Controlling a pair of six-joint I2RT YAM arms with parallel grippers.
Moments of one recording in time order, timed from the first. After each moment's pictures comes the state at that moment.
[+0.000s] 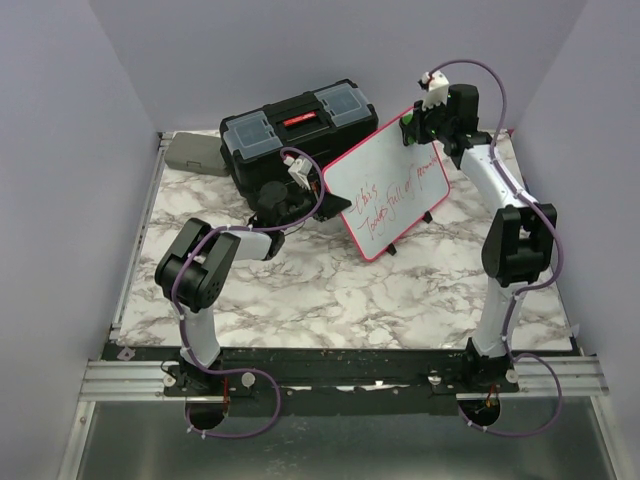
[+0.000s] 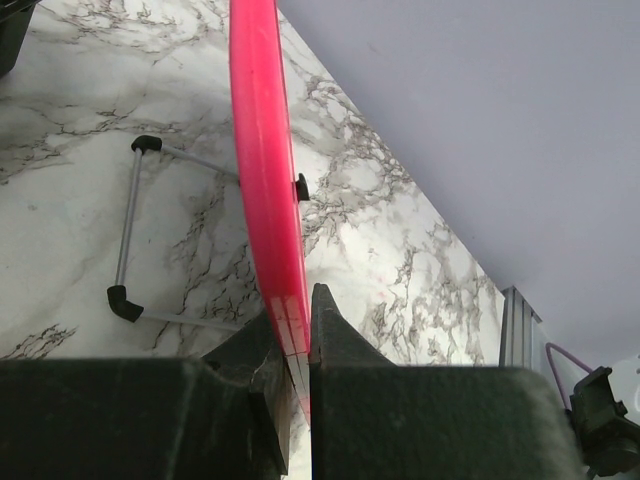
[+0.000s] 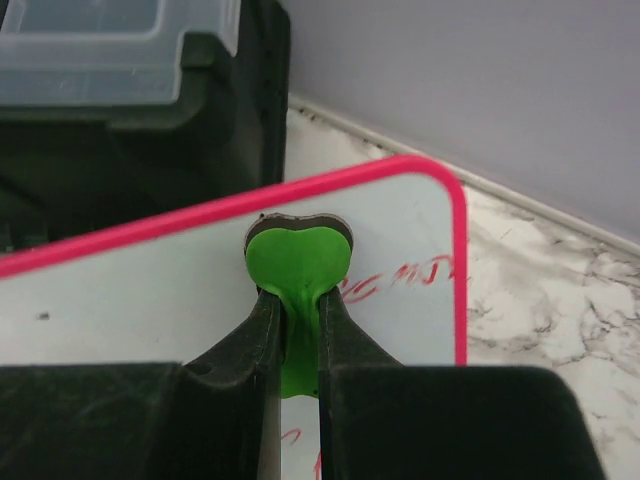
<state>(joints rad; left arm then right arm) -0.47 1.88 0.91 0.99 0.58 -0.72 0.13 1.99 1.76 -0.19 -0.35 -0.16</state>
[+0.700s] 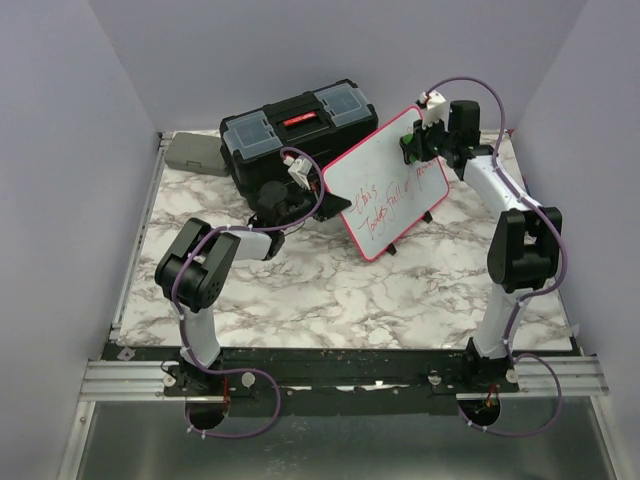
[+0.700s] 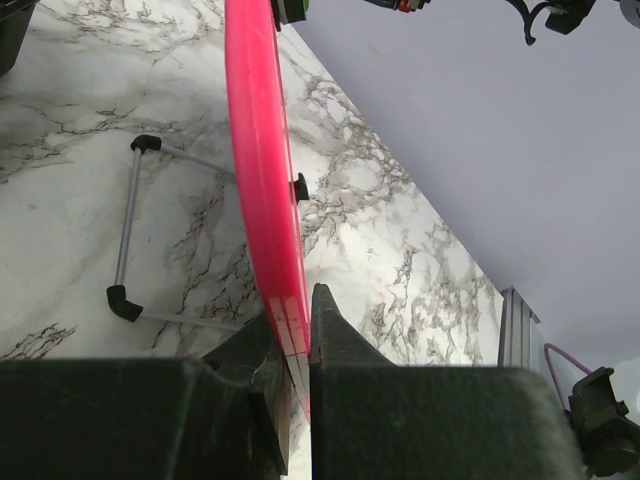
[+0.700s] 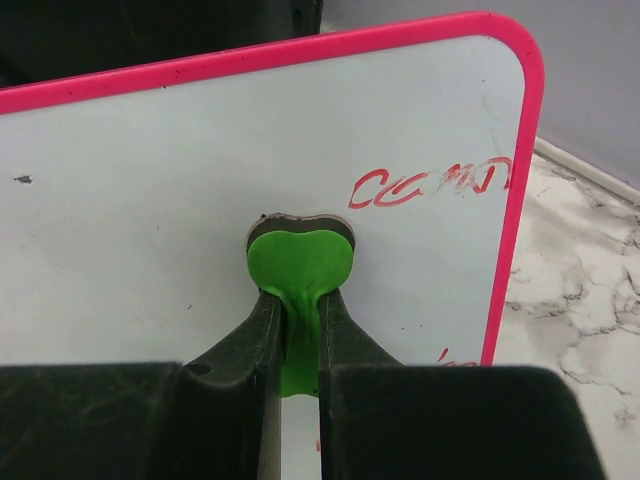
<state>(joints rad) -0.47 1.88 0.91 0.99 0.58 -0.72 0.11 1.95 1.63 -0.18 -0.41 -0.24</state>
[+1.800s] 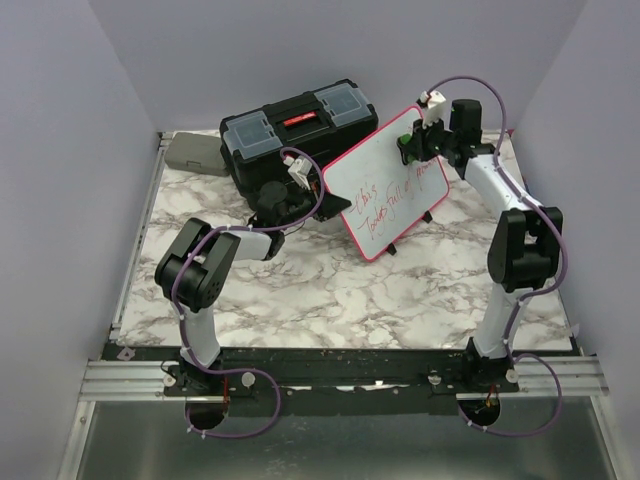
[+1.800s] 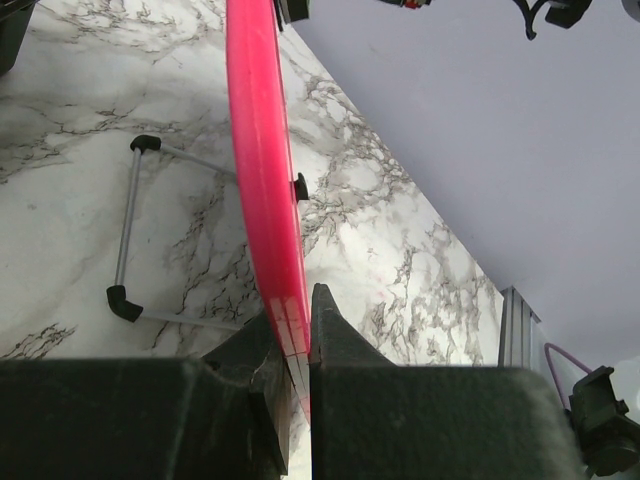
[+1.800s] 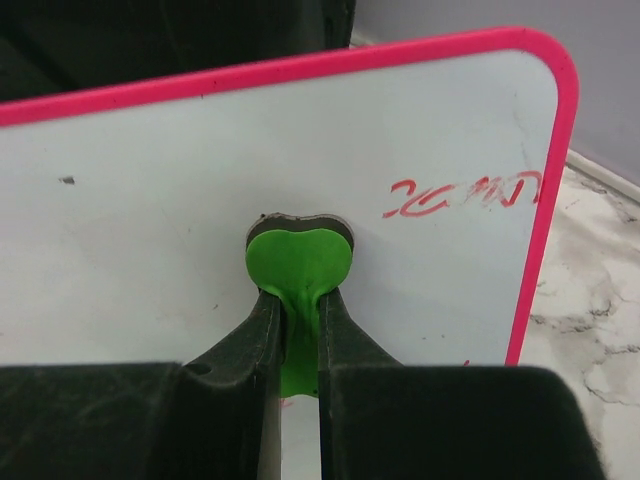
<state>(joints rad) -0.47 1.88 0.91 0.99 0.58 -0.72 0.10 1.94 1.63 -0.18 -0.47 -0.24</state>
